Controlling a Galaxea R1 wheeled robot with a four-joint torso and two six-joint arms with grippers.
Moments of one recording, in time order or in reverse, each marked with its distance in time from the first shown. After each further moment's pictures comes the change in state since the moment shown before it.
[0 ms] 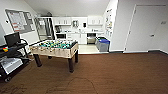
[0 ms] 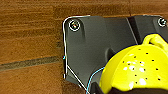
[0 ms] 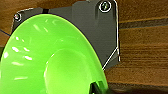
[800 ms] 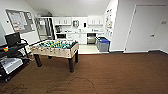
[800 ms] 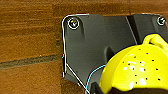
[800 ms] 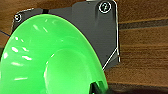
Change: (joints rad) left arm 0.004 0.000 0.003 0.000 0.000 0.000; right arm -0.001 0.000 0.000 0.000 0.001 0.000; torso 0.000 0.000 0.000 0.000
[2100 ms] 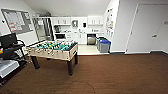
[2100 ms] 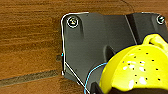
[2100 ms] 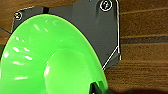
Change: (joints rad) left arm 0.001 0.003 0.000 0.000 0.000 0.000; right arm -0.002 0.003 0.000 -0.002 -0.005 -0.003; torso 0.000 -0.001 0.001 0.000
